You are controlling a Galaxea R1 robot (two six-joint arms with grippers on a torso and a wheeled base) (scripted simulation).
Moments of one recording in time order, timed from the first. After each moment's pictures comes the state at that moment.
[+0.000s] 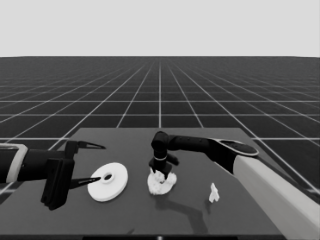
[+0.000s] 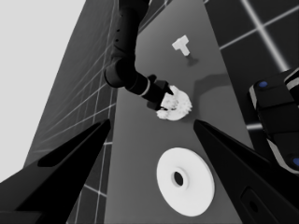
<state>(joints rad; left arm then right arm) -0.34 1.75 -0.42 0.31 0.68 0.35 -0.10 3.08 -1.77 -0.28 -1.50 1.89</state>
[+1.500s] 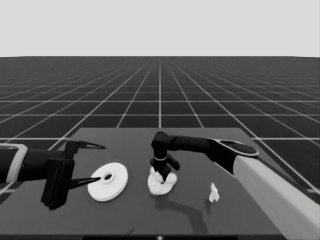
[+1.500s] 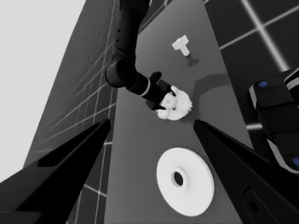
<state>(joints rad) -0.34 1.75 -0.42 0.31 0.68 0.35 -0.11 3.08 -1.77 -0.28 -1.50 2.20</state>
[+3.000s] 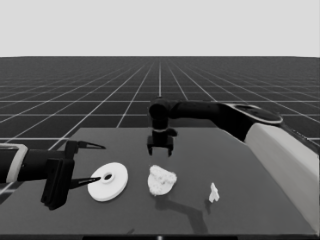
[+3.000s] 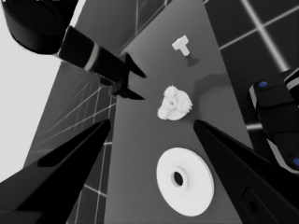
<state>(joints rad) -0.34 1.75 -0.42 0.31 0.68 0.35 0.22 3.06 -1.66 0.02 -1.58 1.47</state>
